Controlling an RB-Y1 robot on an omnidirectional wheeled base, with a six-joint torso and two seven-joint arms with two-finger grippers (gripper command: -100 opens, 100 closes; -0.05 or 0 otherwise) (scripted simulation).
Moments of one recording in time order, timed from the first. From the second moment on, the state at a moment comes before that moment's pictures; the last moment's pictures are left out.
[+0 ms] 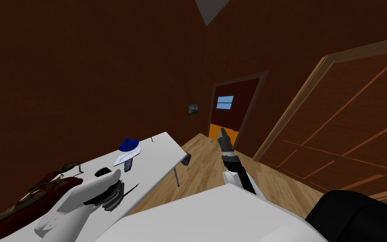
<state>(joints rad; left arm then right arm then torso) -0.05 0.38 0.44 -1.47 0.23 1.52 0.23 0.49 -0.03 0.00 -2.24 0.00 -0.43 0.15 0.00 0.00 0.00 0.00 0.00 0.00</state>
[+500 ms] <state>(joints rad) -0.05 0.39 0.45 -1.50 0.24 1.55 0.23 0.49 -0.03 0.00 -2.24 0.00 -0.43 0.15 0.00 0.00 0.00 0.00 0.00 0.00</state>
